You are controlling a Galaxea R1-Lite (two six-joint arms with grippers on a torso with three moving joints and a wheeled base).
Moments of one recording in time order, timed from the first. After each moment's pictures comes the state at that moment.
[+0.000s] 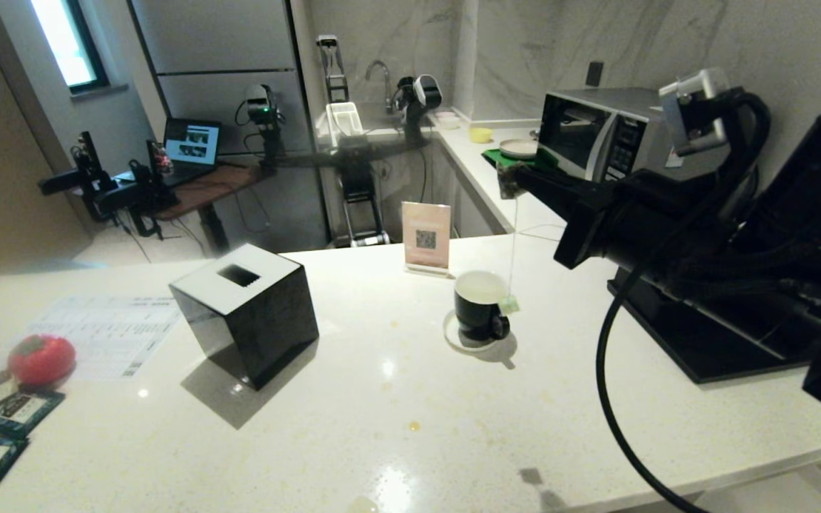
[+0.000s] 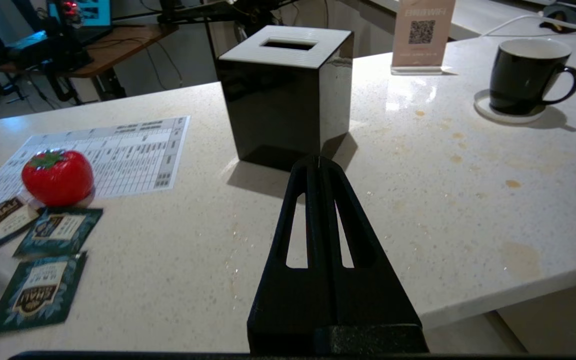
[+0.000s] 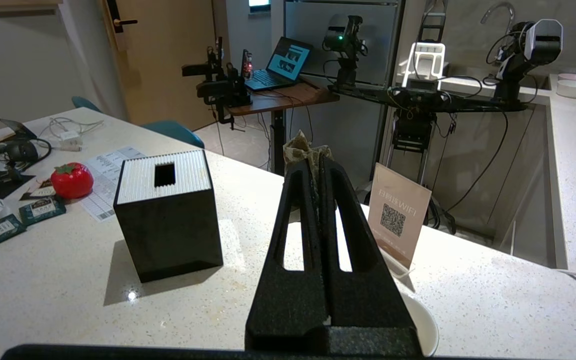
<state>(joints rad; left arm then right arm) -0.02 0.19 -0.17 -0.04 -0.08 0.06 0.64 1.59 -0.86 -0.97 0.07 -0.01</state>
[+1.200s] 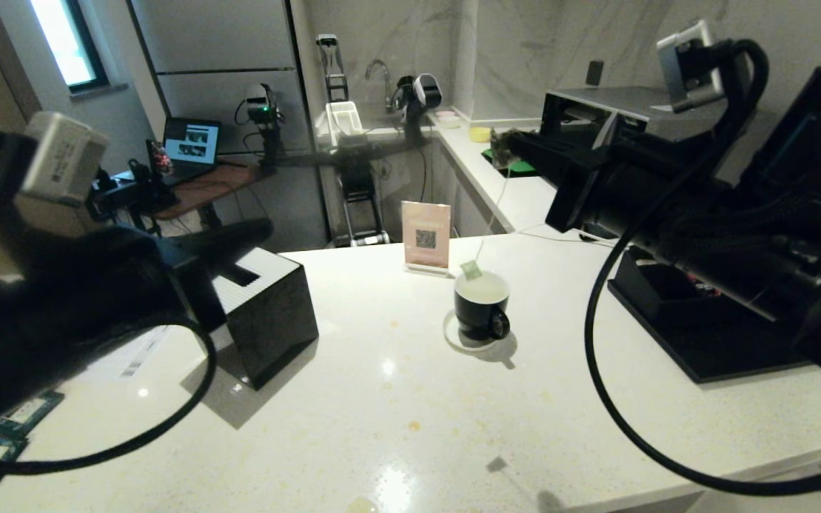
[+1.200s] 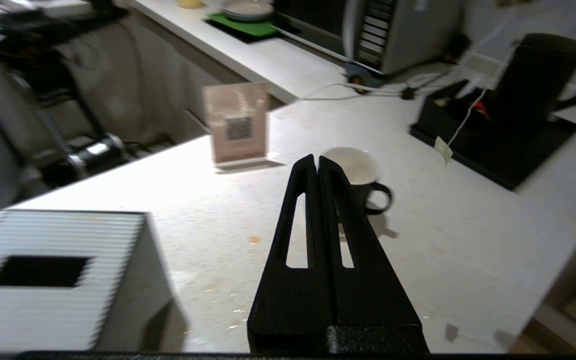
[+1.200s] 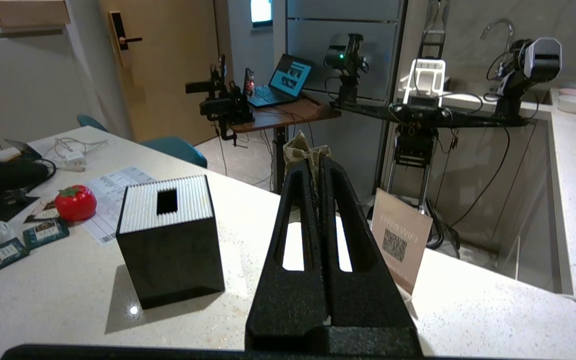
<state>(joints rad) -0.49 1.27 -0.61 -0.68 -0.08 -0.08 0.64 1.61 -0.98 -0.90 0.07 0.00</state>
